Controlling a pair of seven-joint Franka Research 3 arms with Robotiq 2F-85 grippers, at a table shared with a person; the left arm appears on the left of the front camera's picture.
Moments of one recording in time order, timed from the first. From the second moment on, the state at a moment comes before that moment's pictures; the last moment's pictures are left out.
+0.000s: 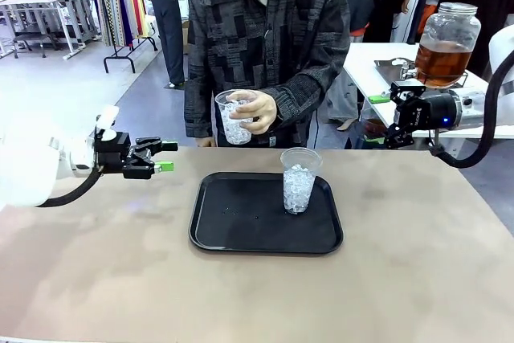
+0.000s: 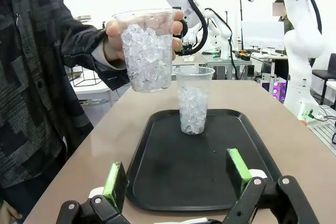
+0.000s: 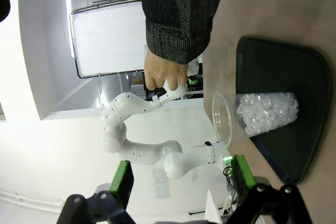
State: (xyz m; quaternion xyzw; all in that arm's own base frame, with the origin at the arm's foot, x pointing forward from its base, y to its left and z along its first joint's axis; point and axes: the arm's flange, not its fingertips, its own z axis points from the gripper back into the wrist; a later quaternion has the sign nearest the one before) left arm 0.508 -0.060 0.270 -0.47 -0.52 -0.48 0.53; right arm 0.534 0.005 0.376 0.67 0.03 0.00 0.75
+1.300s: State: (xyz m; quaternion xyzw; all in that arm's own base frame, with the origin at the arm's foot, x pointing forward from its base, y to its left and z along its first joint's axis) left arm 0.508 -0.060 0.270 -0.47 -0.52 -0.48 0.53; right arm 0.534 0.005 0.376 0.67 0.03 0.00 0.75
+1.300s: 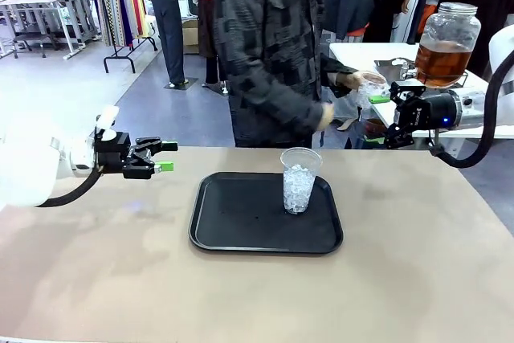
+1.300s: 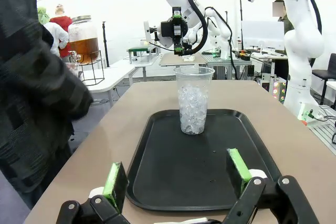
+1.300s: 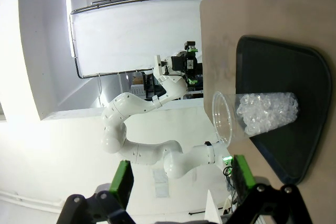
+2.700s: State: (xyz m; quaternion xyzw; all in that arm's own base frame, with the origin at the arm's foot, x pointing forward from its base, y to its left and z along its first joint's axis) left arm 0.508 -0.060 0.270 -0.47 -0.52 -0.48 0.53; right arm 0.534 0.005 0.376 0.67 0.03 0.00 0.75
